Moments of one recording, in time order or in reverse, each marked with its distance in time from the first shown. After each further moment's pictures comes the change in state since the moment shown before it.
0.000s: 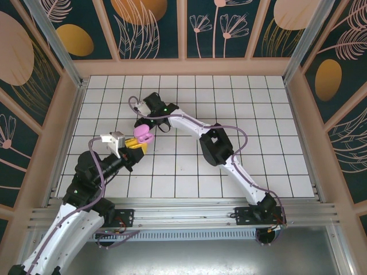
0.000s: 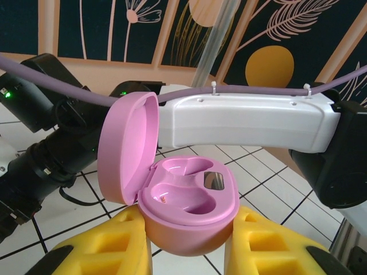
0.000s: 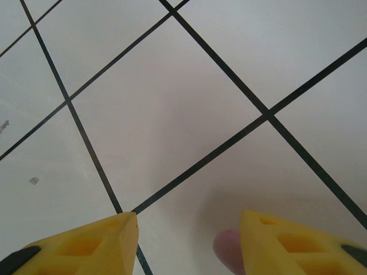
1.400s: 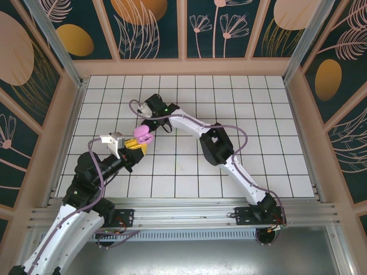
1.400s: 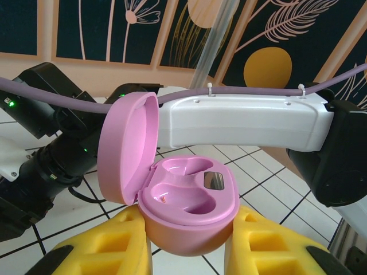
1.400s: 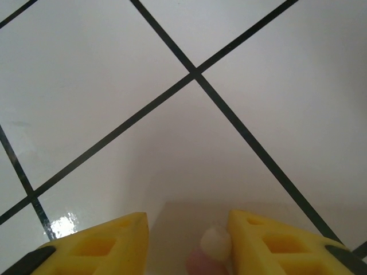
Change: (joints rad) left arm 0.000 -0.009 -0.009 0.001 0.003 -0.006; right arm -0.010 0.001 -0.022 -0.055 0.157 -0.093
